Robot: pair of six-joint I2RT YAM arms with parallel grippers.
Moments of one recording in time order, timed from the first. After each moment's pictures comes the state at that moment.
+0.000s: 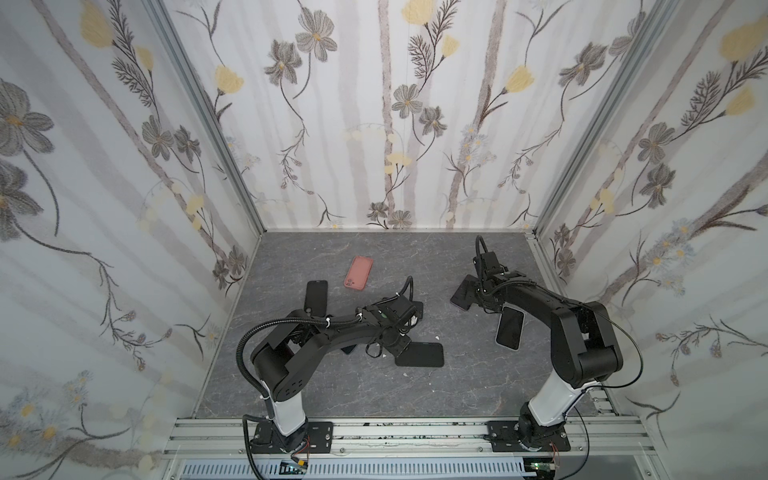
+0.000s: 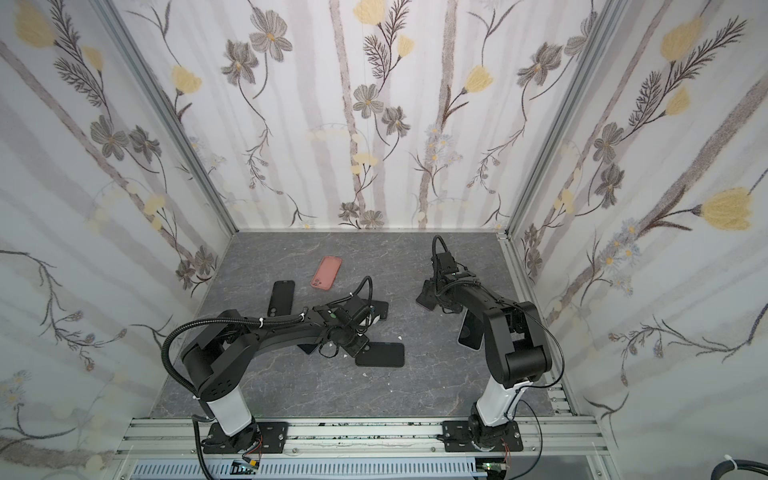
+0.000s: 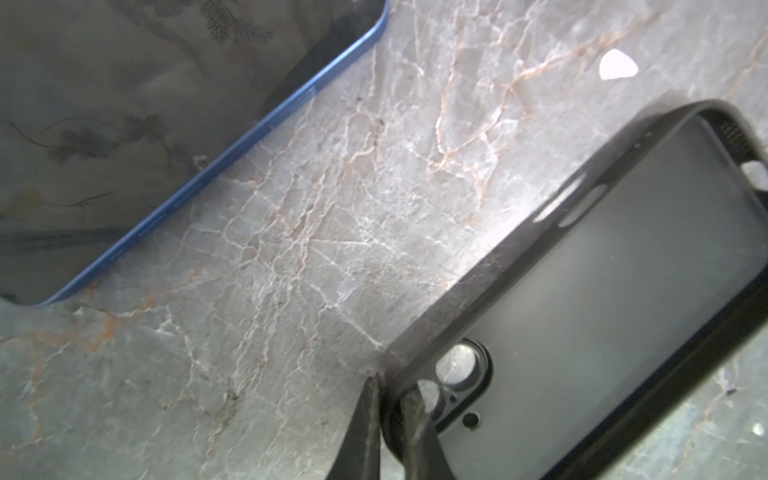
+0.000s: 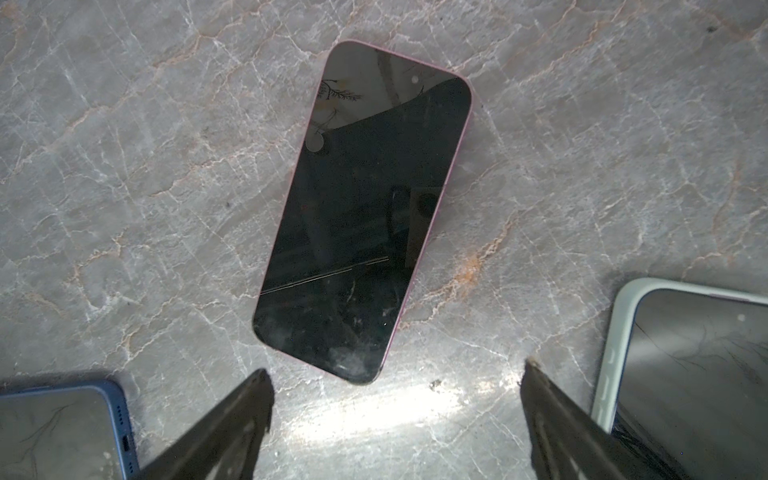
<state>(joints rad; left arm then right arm) -0.86 1.78 1.03 -0.48 0.02 -0.07 0.26 1.74 1.13 -0.54 0.10 0.53</state>
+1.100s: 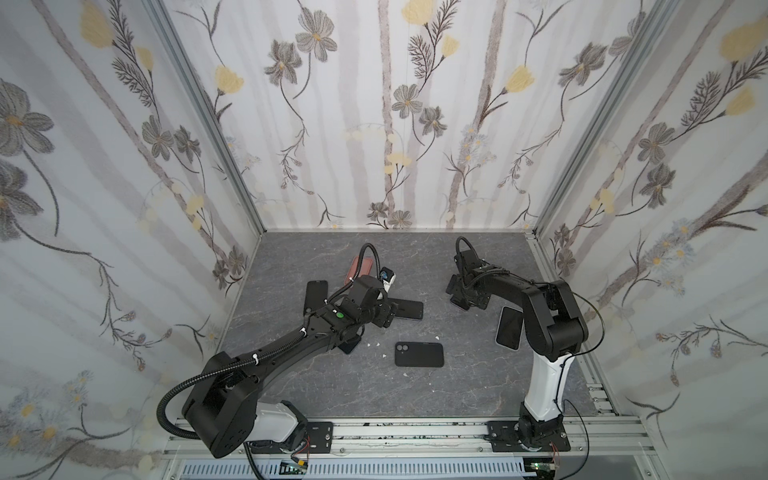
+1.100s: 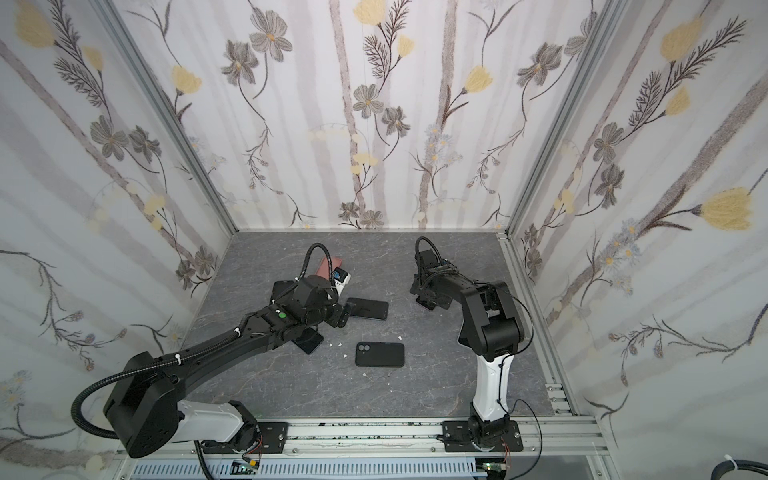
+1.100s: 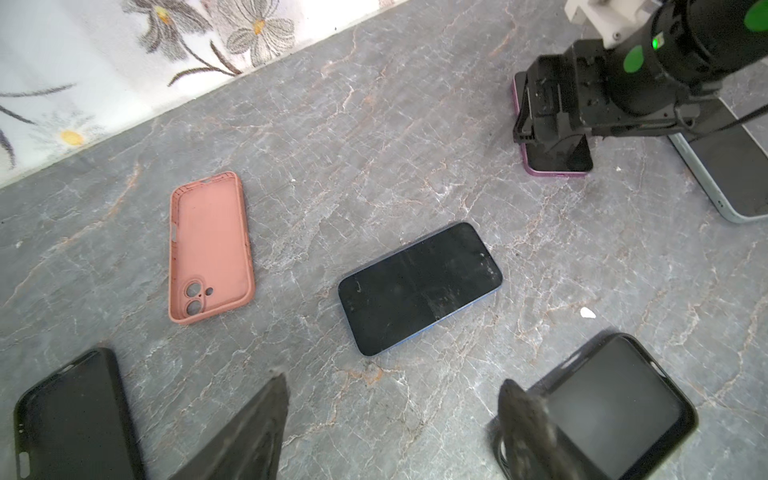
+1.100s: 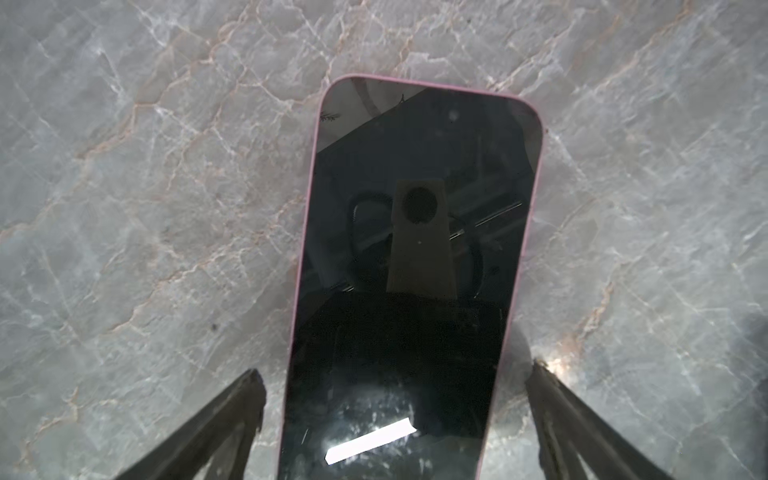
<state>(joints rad) -0.69 1.36 0.88 -0.20 -0.10 -0.04 0.33 1.98 1.29 -0.52 0.22 0.76</state>
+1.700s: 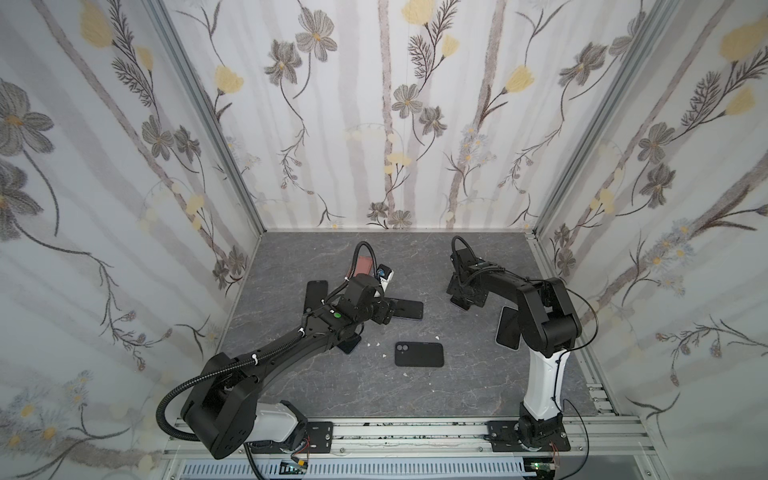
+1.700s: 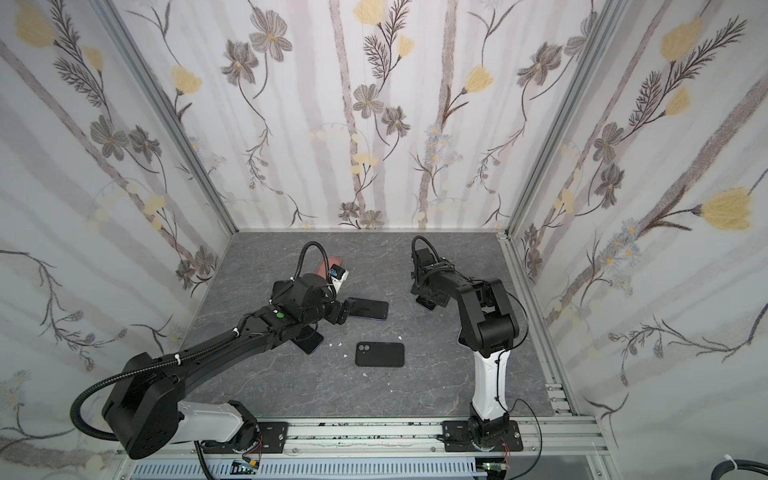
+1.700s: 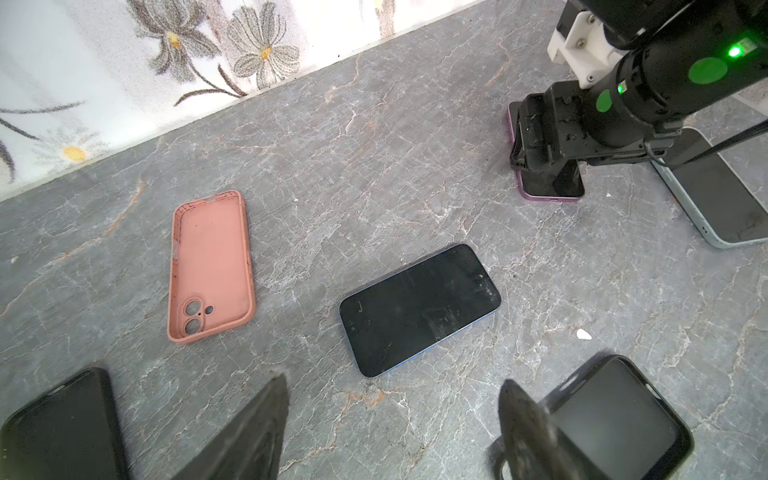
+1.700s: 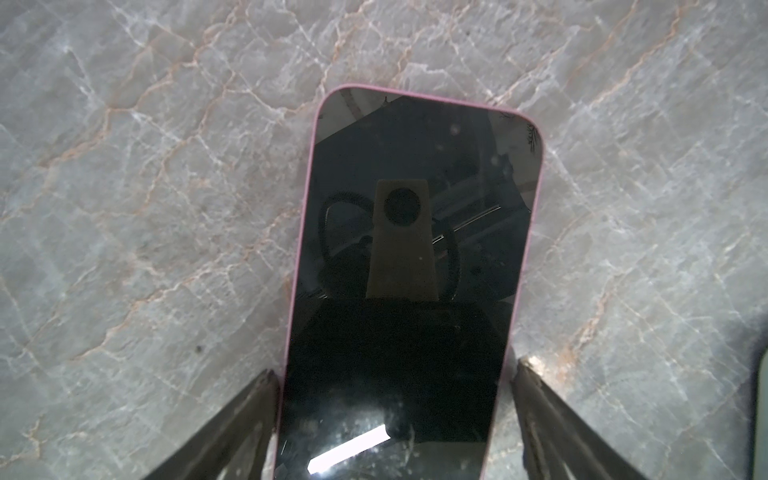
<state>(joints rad) -0.67 1.35 0.87 -0.15 -0.06 -0.04 0.33 2.03 1.36 -0.58 0.26 0.75</state>
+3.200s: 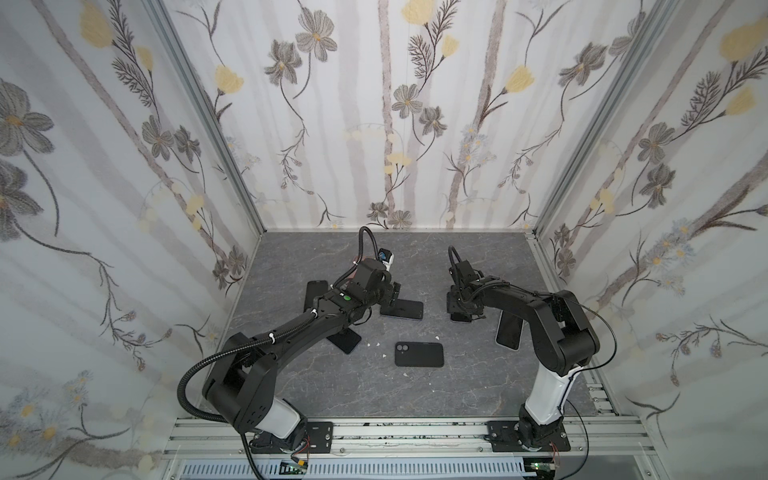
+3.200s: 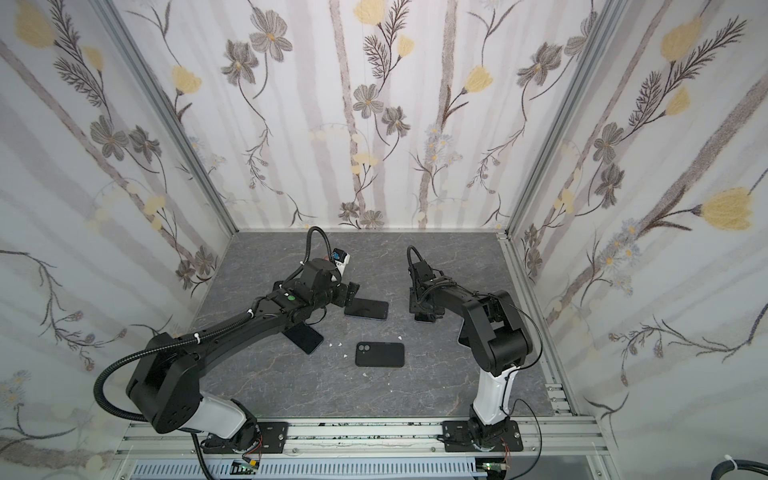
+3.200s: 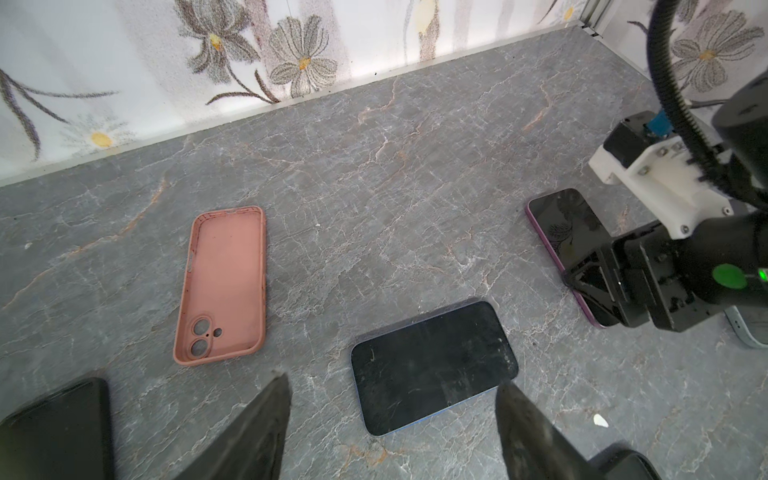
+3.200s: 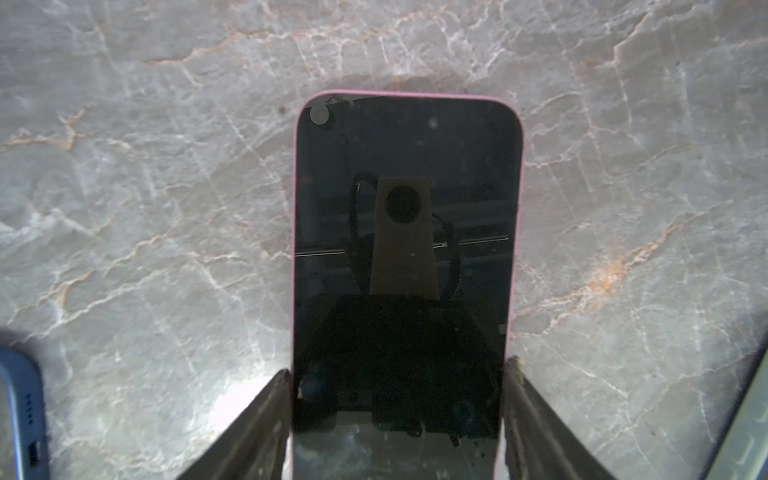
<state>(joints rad) -0.65 1.52 1.06 -0.17 -0.11 -0.17 0.40 1.84 1.13 -0.49 0.18 0.41</state>
